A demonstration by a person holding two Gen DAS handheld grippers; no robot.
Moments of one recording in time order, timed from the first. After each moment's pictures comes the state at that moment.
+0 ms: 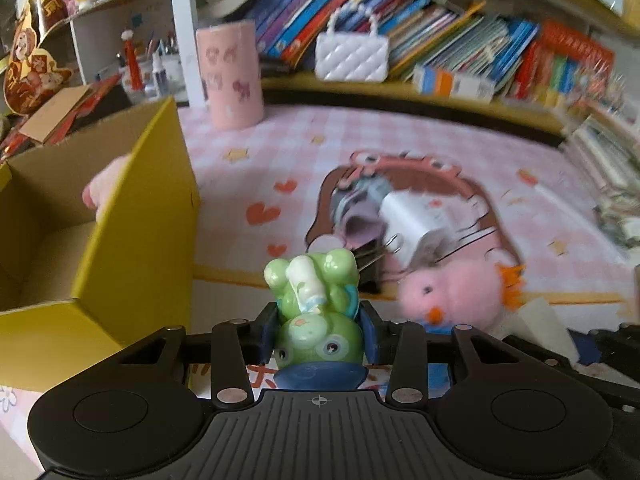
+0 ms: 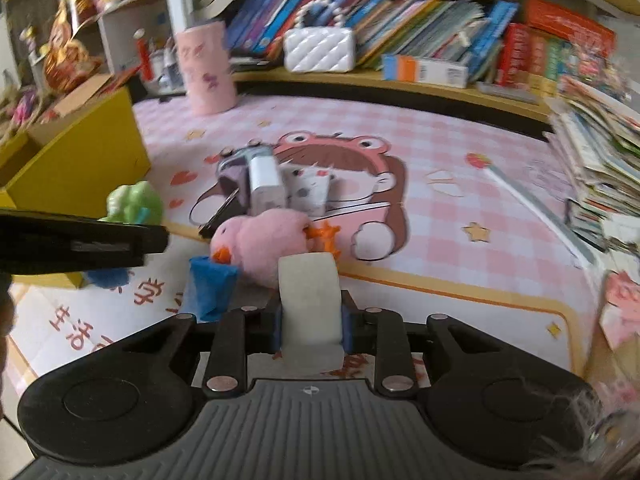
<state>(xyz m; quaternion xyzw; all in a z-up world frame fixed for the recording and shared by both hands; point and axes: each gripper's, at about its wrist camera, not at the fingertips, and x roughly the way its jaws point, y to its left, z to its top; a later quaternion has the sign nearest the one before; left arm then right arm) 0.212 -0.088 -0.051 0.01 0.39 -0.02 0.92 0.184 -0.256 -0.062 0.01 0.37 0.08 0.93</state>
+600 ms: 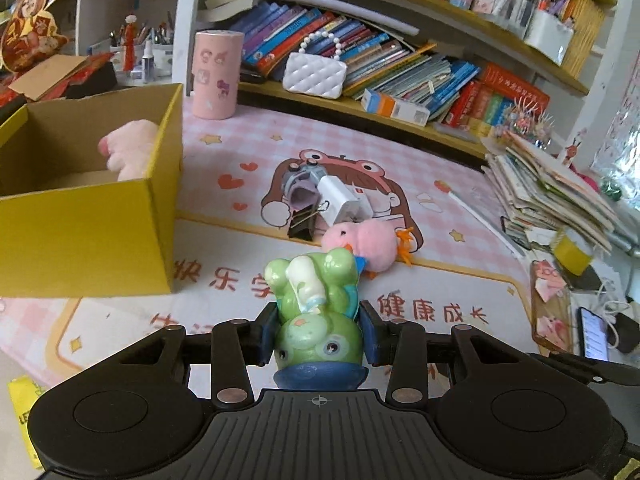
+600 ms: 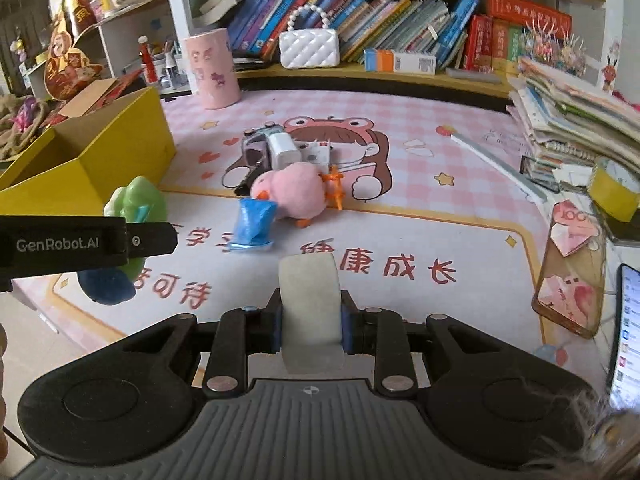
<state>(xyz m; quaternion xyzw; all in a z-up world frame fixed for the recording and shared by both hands) 0.115 -0.069 -0.024 -0.08 0.38 -0.09 0.92 0.088 -0.241 -0.036 0.03 0.38 0.06 0.92</state>
